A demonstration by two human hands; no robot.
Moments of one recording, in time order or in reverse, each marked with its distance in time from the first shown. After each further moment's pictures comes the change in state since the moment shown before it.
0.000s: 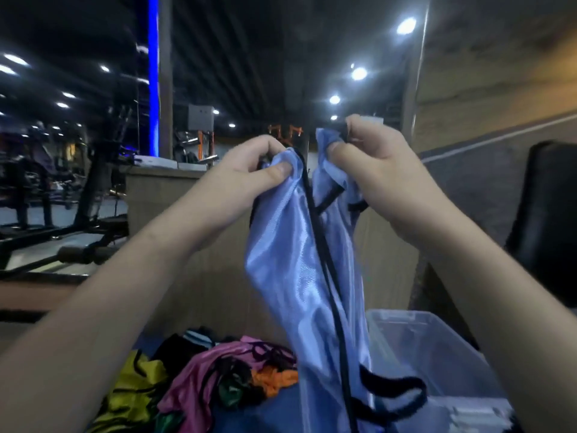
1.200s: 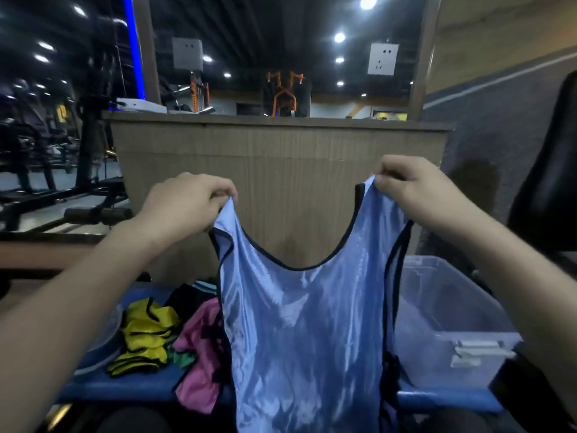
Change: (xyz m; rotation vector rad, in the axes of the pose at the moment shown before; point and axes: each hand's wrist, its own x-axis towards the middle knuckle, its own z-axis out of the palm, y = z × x) left_hand -0.047 -0.115 -0.034 1.139 -0.048 -0.369; right_hand -0.062 0.115 -0.010 -0.382 -0.136 0.305
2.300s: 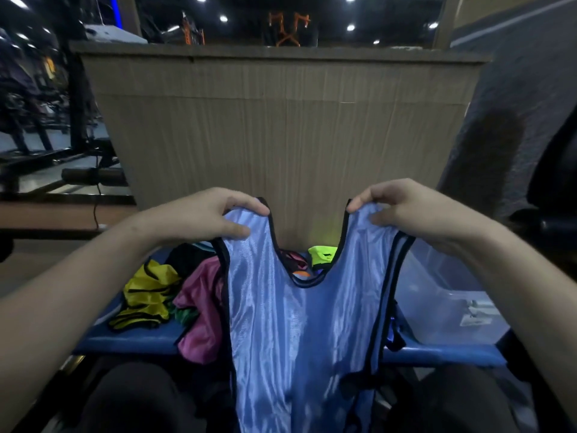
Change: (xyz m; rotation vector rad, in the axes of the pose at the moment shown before) left_hand -0.032 -0.007 0.075 -0.704 -0.622 0.083; right_hand -0.034 0.064 0.071 0.233 -0.414 0.260
